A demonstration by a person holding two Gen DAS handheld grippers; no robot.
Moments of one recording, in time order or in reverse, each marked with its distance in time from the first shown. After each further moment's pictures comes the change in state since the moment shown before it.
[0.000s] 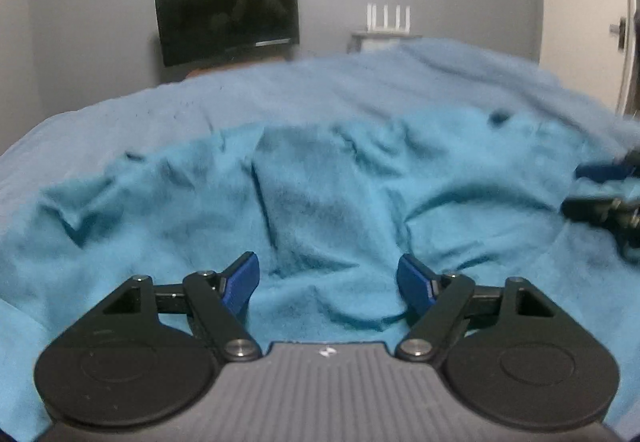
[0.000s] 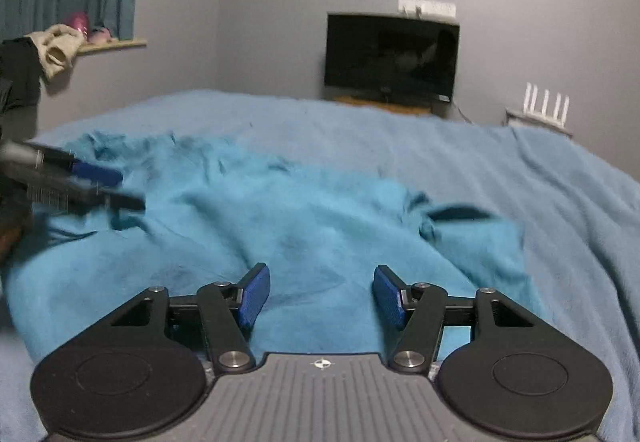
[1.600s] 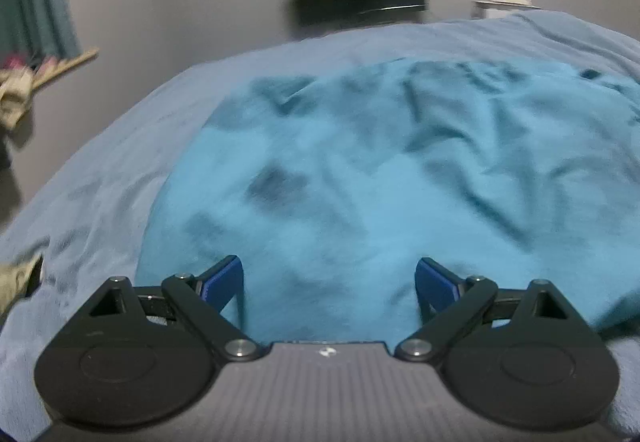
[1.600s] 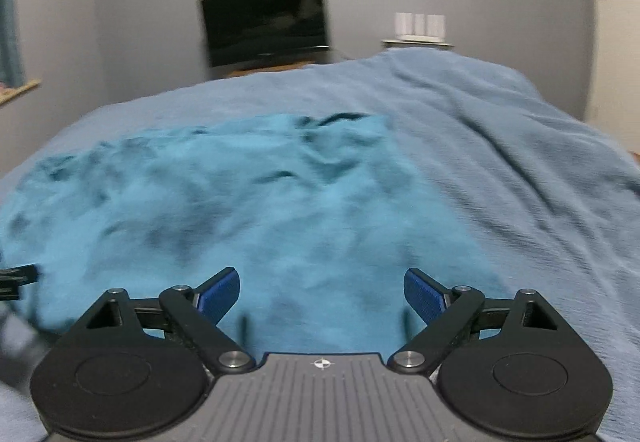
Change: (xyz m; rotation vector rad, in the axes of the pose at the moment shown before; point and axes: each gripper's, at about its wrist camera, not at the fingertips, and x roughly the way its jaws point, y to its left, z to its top) left arm -0.126 -0.004 -0.078 -0.124 0.113 0.405; right arm -0.126 0.015 -0.061 0.345 0.074 -0.312
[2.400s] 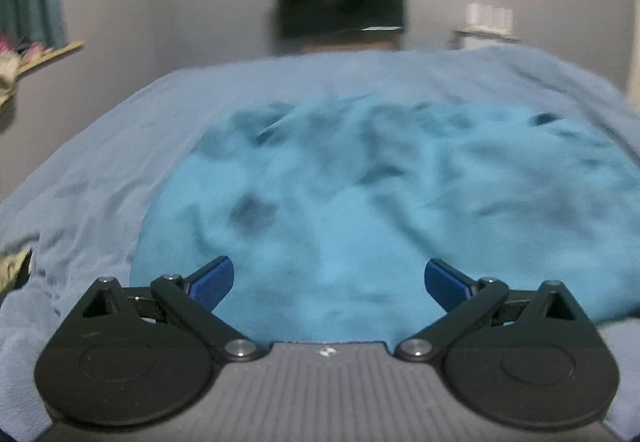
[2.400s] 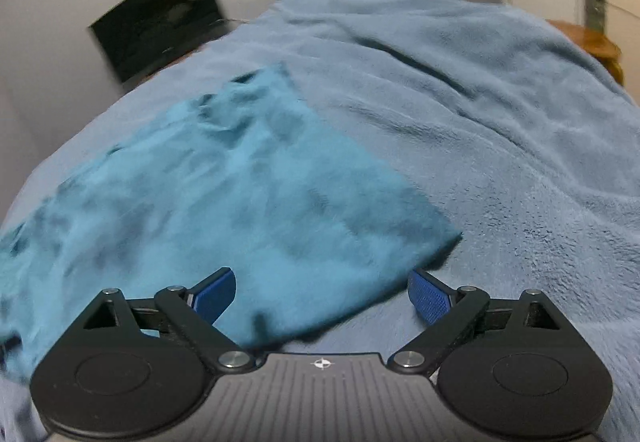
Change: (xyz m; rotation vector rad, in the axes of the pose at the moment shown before) left arm -0.074 -0.012 0.014 -0.028 -0.050 -0.142; right arm -0.033 -0.034 -0.013 0.270 0.114 -0.015
